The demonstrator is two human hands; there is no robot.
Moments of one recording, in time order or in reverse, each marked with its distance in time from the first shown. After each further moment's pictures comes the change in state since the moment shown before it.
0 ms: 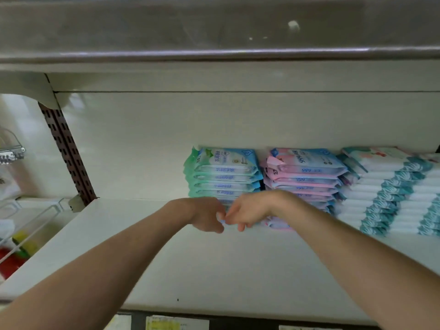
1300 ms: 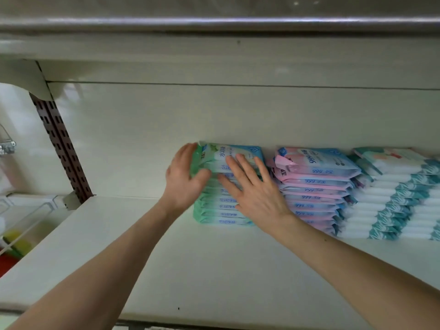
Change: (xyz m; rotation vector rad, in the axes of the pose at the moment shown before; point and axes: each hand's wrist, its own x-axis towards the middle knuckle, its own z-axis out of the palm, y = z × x) left_hand 0.023 -0.044 0.005 -0.762 1.047 0.035; right_hand 0.054 0.036 0.031 -0.977 1.219 -0.121
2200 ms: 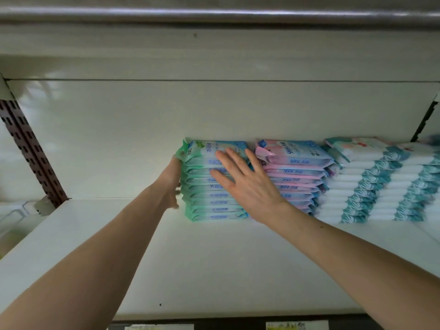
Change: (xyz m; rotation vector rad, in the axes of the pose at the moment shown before) left_hand 0.013 0.019 0.015 -0.499 -0.319 -0.826; right_hand -0.016 0.027 -0.035 0.109 -0.154 0.013
